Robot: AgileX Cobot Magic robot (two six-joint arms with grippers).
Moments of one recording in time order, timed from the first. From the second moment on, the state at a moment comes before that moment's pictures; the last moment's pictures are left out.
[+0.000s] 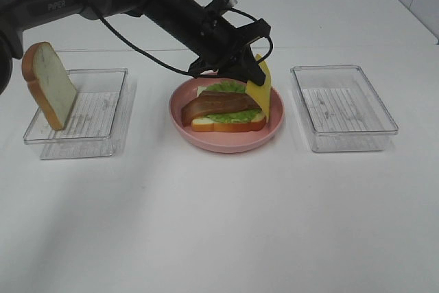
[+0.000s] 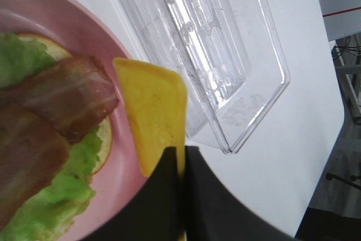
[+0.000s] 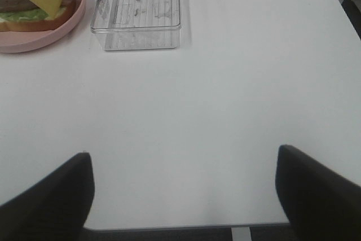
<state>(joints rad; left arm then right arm) -0.45 2.53 -2.21 -0.81 1.01 0.21 0.03 0.00 -0.46 -0.06 1.11 0.01</state>
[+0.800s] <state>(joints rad) -0.45 2.53 -2.21 -0.47 0.96 0.09 0.03 0.00 -0.46 -0.06 1.11 0.01</state>
